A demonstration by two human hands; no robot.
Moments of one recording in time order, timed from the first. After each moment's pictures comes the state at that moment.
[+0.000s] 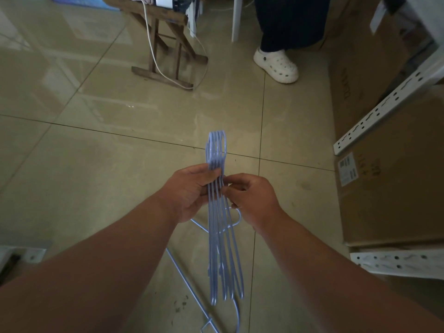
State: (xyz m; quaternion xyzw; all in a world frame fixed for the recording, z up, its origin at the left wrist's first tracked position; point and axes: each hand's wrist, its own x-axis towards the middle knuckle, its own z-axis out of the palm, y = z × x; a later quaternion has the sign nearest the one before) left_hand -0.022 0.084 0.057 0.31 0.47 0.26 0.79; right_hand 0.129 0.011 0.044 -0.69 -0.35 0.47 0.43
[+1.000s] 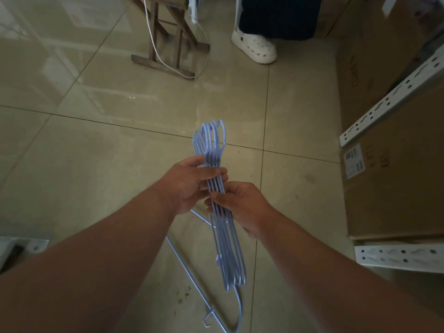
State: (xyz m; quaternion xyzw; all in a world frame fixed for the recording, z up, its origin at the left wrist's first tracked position) left_hand -0.028 0.086 0.056 0.30 0.49 0.25 0.78; right_hand 0.111 -0.005 0.033 -0.60 -0.29 0.63 0.40
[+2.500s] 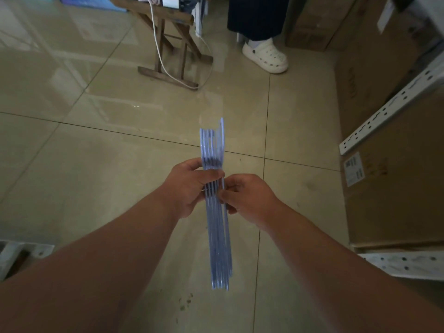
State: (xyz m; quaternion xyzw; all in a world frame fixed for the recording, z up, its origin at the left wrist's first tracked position) left_hand -0.028 0.085 0.073 0.34 0.53 0.28 0.73; right_hand 0.118 0.014 0.072 -0.68 -0.42 0.51 0.32
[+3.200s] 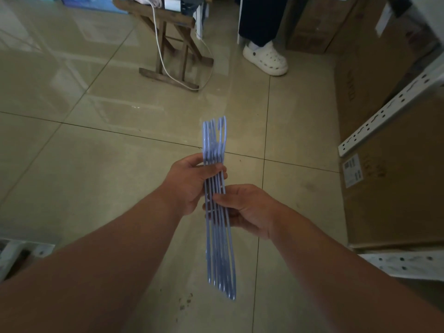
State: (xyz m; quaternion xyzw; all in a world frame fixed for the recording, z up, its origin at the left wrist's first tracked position) left_hand -0.027 0.085 0.080 0.34 0.51 0.32 0.72; right_hand 0.115 0.001 0.080 -0.55 -0.23 0.73 0.33
